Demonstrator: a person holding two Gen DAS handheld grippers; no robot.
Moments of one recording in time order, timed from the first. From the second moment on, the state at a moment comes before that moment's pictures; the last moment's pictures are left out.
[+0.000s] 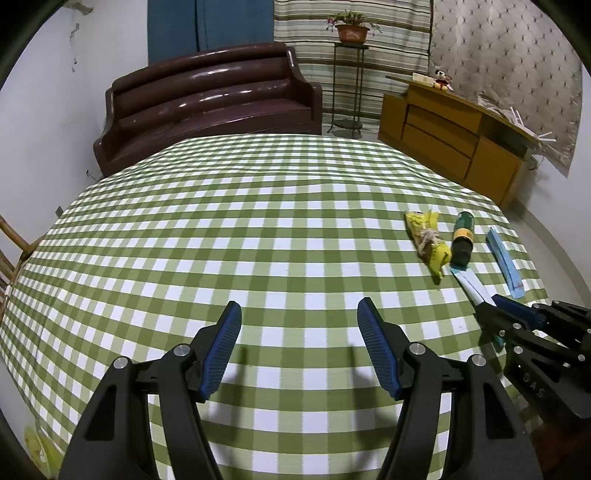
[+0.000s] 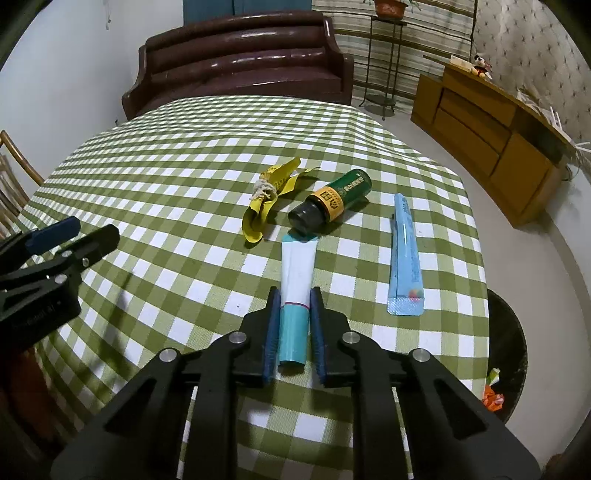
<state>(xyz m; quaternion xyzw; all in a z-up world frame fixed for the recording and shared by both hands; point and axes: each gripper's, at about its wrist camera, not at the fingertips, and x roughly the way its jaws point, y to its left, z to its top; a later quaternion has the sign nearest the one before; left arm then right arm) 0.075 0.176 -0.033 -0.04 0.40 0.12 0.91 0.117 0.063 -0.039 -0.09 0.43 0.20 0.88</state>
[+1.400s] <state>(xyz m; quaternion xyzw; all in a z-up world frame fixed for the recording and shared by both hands) 0.140 0.097 -0.026 -0.01 0.39 0.07 0.92 0.148 -0.059 -0.020 0.00 0.38 0.09 0.92</state>
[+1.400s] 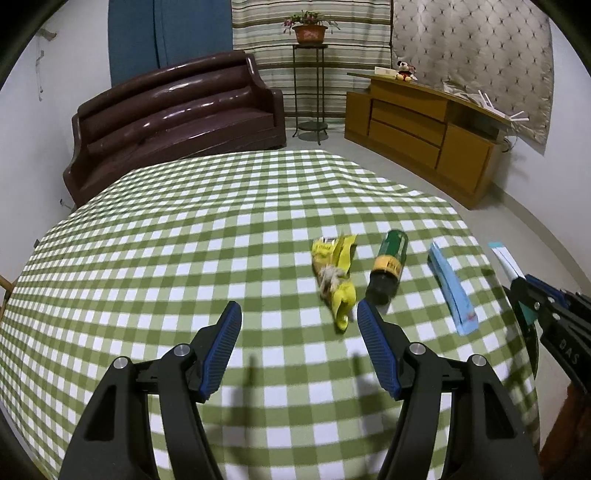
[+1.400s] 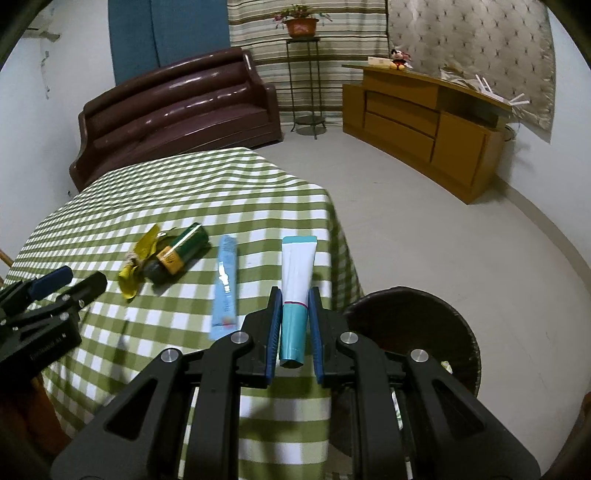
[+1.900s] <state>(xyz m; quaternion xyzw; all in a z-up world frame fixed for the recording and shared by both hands) 0.187 0.107 -0.048 -0.02 0.43 0.05 0.90 0.168 -0.075 -0.032 0.01 0.39 0.09 0.92</state>
